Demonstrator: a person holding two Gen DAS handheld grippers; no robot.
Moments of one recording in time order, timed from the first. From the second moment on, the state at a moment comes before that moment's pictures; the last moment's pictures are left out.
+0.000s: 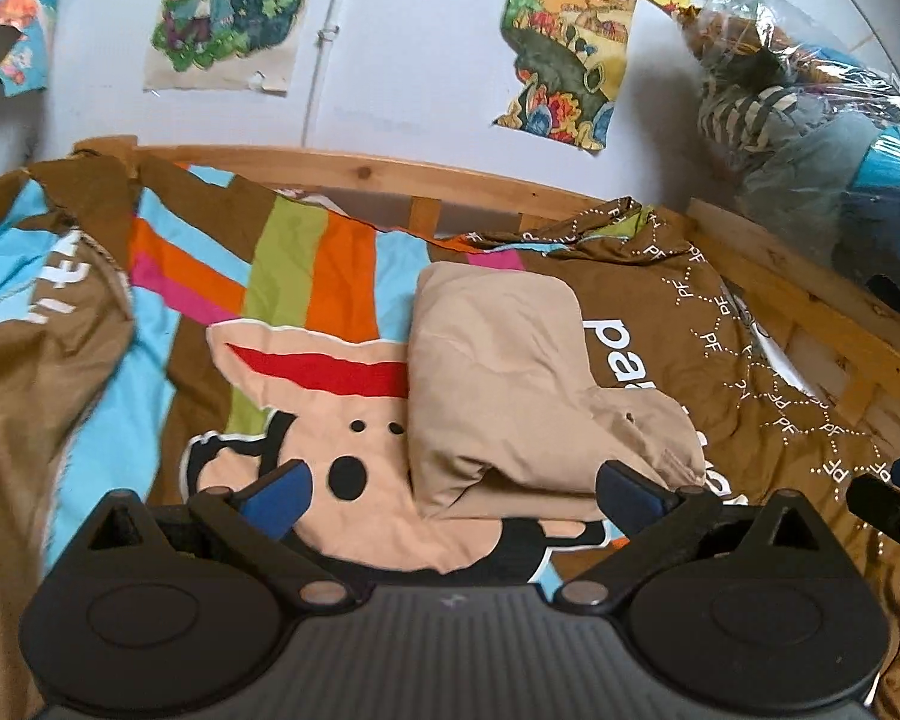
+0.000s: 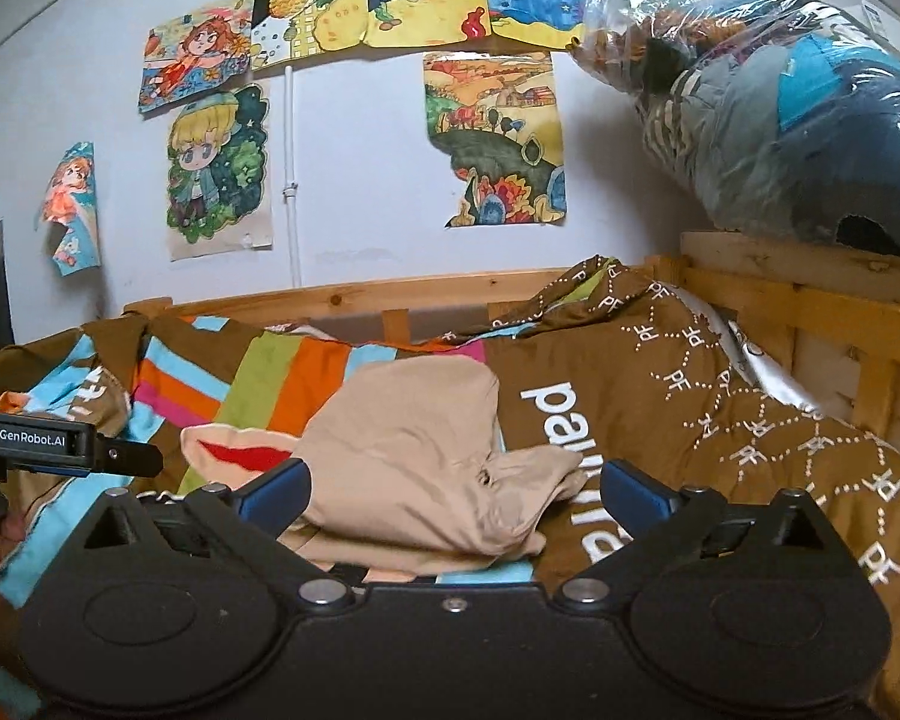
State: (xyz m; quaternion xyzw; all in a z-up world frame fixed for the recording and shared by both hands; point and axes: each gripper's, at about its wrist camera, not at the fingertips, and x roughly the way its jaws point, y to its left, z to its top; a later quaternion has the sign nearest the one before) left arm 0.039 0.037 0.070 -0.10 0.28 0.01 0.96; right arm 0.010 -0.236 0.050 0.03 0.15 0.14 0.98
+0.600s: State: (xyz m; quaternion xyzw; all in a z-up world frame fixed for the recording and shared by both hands) left arm 0.011 0.029 0.036 -0.05 0.29 0.01 0.95; right arm 0.000 -0.241 0.017 0.05 0.19 0.13 0.97
